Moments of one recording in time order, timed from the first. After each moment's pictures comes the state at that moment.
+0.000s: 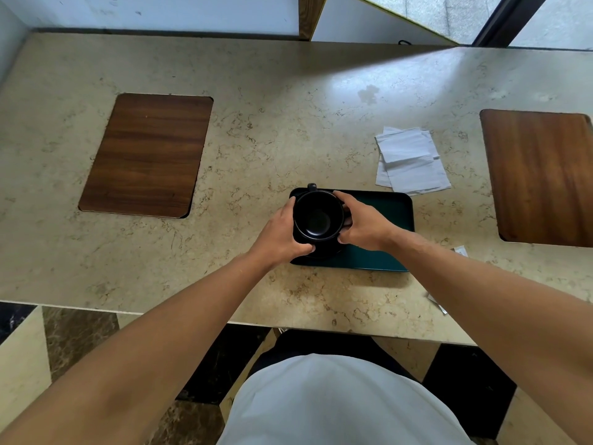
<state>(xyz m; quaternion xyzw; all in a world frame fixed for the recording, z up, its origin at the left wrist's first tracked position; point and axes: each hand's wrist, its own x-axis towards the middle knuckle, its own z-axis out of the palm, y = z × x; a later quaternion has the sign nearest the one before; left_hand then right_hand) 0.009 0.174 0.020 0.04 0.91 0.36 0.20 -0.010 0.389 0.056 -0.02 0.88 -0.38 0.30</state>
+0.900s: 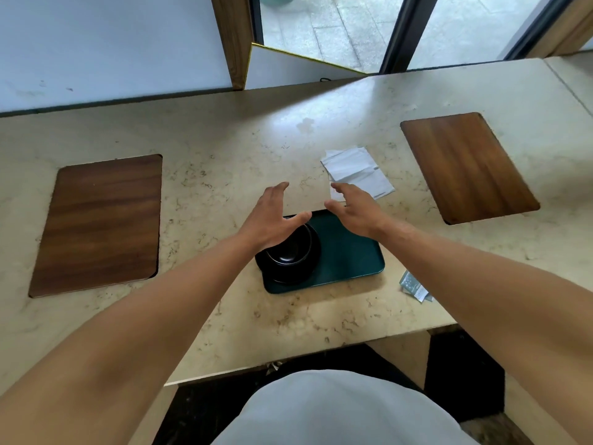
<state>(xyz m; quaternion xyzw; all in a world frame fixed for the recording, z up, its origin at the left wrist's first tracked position) -0.071 0.213 0.061 0.16 0.92 0.33 0.16 -0.025 0.430 0.088 0.09 0.93 -0.34 0.13</state>
